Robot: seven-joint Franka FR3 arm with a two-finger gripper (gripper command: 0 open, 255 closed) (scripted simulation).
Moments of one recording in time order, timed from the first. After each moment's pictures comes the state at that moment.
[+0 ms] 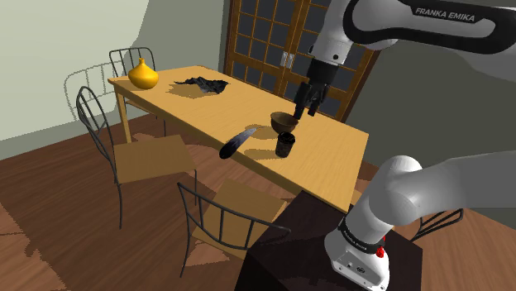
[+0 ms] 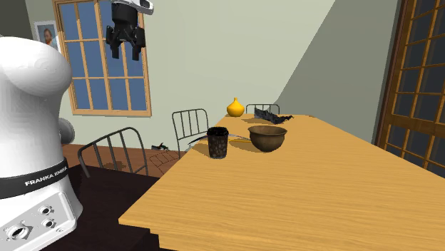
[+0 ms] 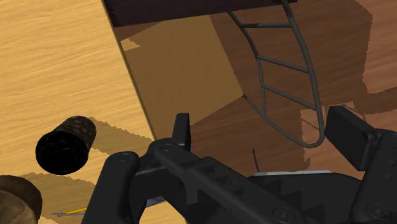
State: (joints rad) arm -0.02 -0.79 -0.02 -2.44 0.11 1.63 0.03
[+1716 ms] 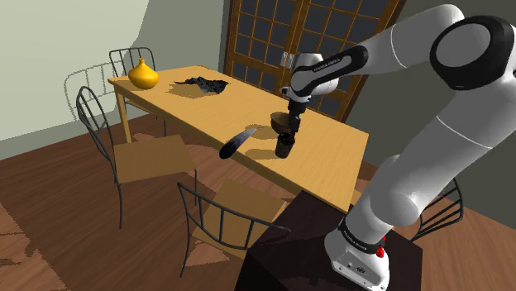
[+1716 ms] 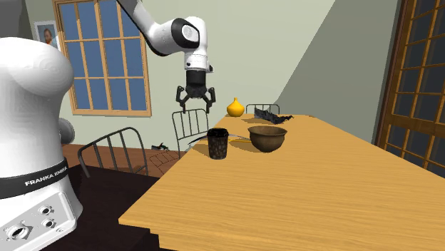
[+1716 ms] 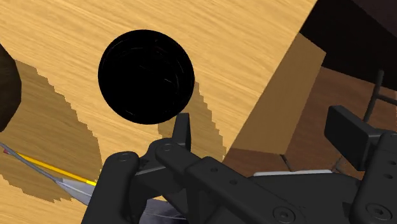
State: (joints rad) arm 0.03 -0.14 -0.45 -2.39 -0.11 2.20 -0.97
